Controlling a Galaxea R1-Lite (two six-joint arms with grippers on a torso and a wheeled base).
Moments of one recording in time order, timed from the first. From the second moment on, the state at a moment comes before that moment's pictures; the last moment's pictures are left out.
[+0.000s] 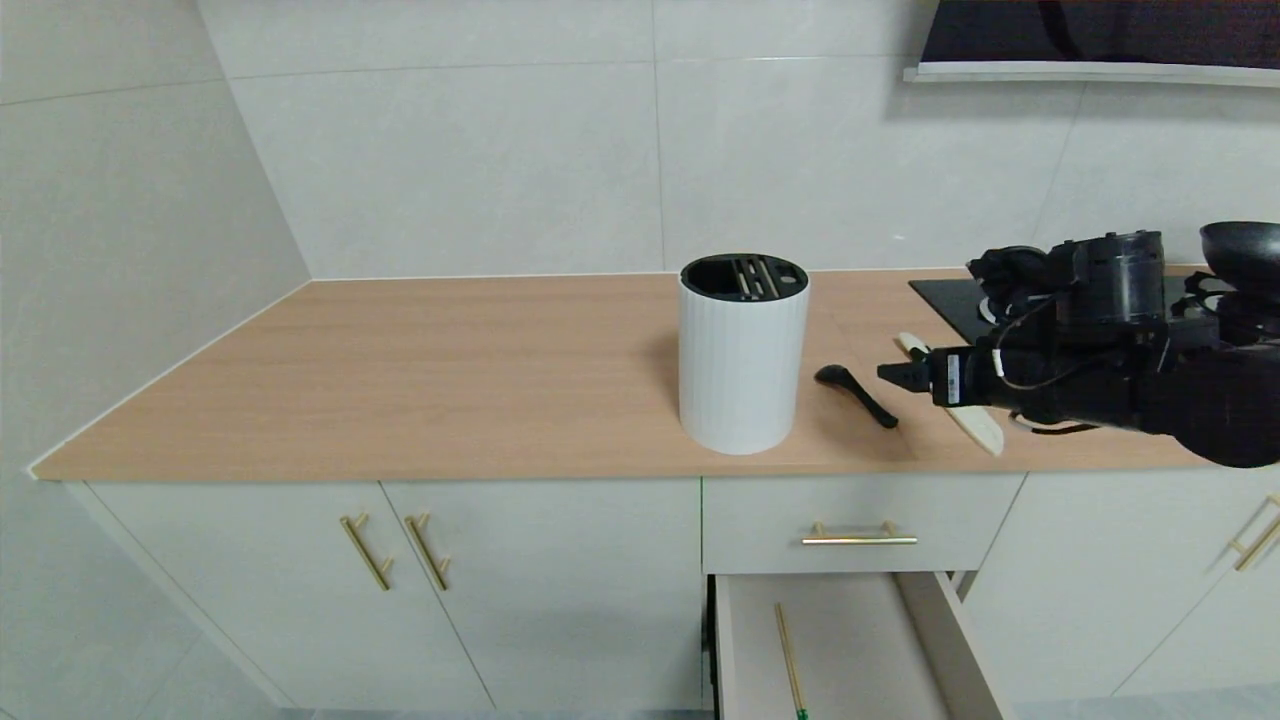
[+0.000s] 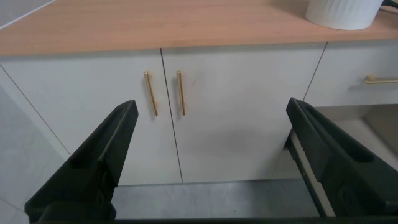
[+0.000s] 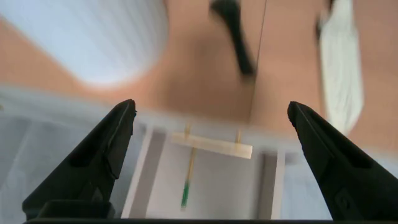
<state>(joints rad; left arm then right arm) 0.00 0.00 0.00 0.00 -0.03 0.01 0.26 1.82 -1.12 -0.33 0.00 0.05</state>
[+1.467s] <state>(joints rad) 0.00 0.00 0.00 0.00 -0.03 0.01 0.18 2.24 -1.29 -0.57 0.17 -0.14</state>
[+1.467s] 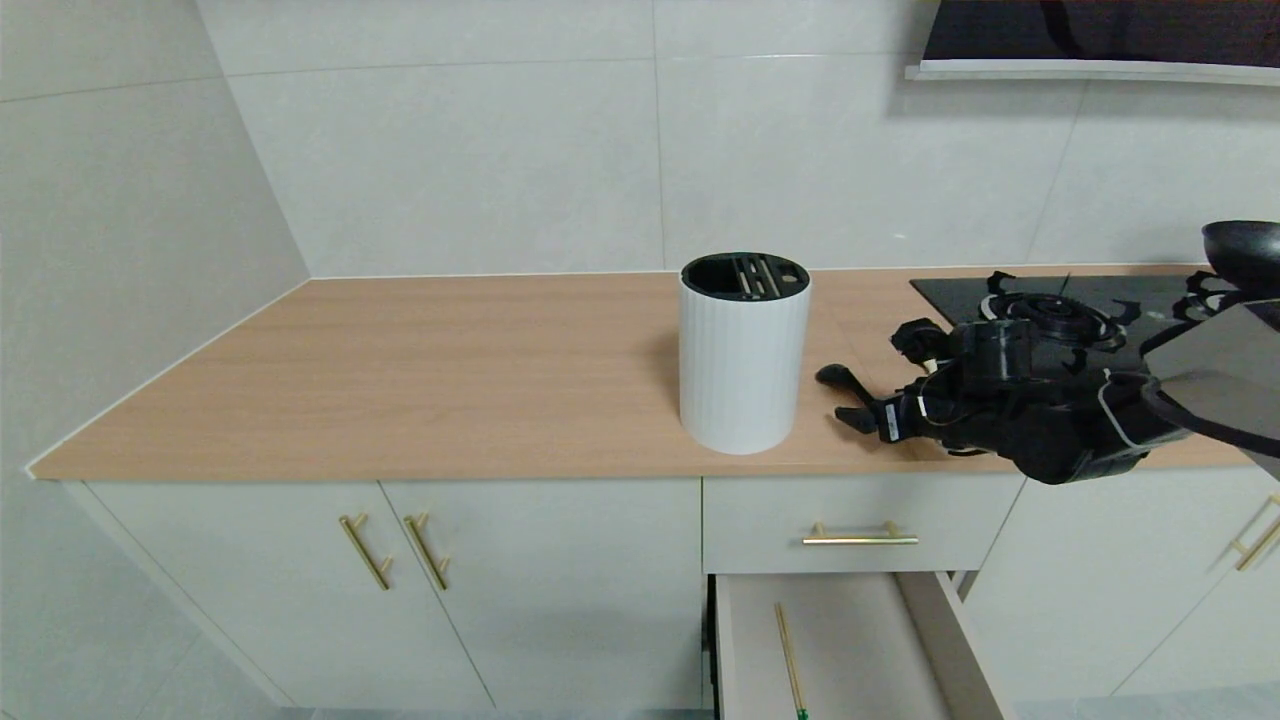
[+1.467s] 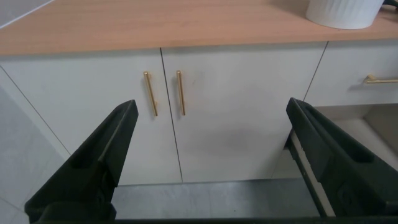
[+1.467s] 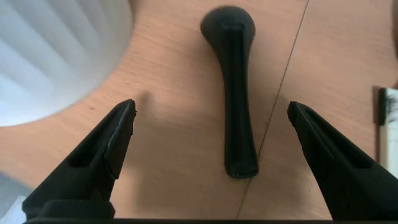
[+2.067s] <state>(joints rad) 0.00 0.00 0.00 0.00 -0.03 0.01 0.17 2.28 -1.31 -0.57 0.17 -0.14</state>
